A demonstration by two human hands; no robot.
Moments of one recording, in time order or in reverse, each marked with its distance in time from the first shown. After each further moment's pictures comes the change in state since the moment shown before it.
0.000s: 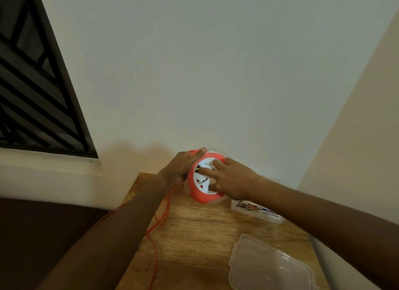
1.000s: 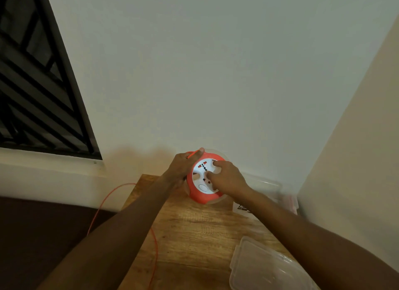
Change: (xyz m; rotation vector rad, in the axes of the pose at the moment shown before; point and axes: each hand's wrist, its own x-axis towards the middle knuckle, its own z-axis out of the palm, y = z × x) left_hand 0.006 -0.012 -0.005 0.145 0.224 0.090; right_hand 0.033 -0.024 0.009 1.419 0.193 1.059
